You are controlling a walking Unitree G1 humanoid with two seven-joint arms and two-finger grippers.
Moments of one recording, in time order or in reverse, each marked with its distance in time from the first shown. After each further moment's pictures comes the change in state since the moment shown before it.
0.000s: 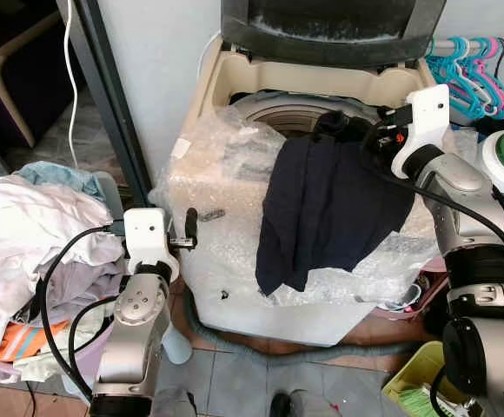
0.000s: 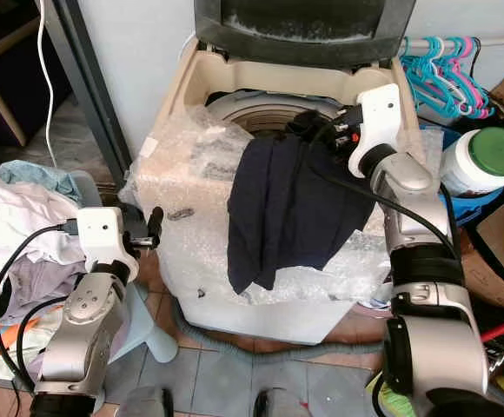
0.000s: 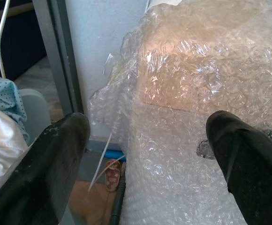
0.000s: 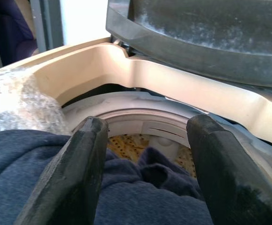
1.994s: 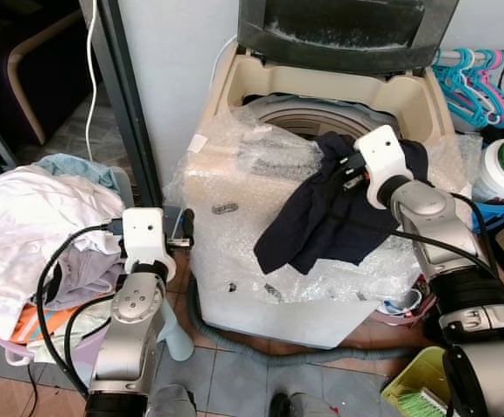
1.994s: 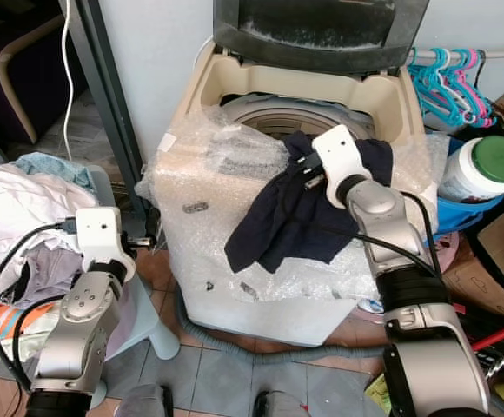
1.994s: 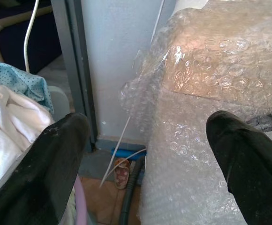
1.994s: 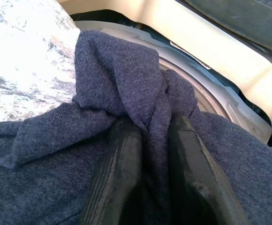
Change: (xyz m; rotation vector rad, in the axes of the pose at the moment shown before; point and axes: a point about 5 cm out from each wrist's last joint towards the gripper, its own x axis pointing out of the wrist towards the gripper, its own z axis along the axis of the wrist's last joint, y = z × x) left arm 0.004 0.005 -0.001 0.028 0.013 0.003; right arm 0.011 0.010 -0.038 -0.227 0.291 -0.108
